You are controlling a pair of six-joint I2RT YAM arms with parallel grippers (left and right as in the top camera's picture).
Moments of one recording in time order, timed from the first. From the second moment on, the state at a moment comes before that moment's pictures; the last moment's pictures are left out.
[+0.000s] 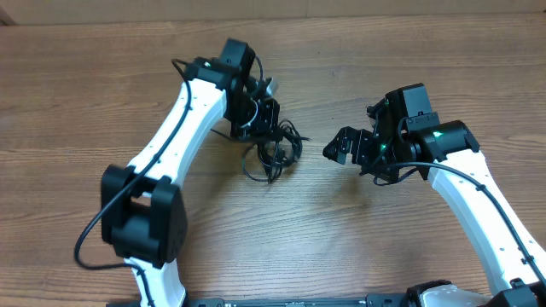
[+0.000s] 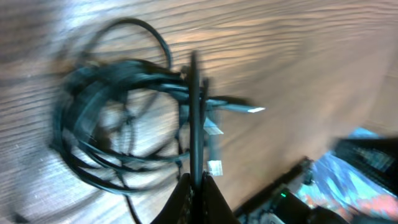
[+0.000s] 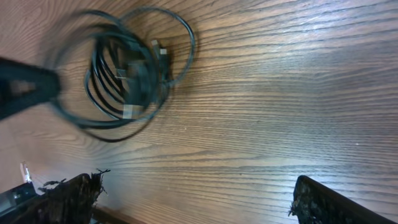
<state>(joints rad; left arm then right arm) -0.34 1.96 1.72 -1.15 0.61 -0.29 0.23 1.43 1.15 -0.94 -0.45 0.49</state>
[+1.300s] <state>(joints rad) -0.39 1.64 1.79 -1.10 0.75 -0.36 0.23 1.43 1.15 -0.71 -0.97 0.49</state>
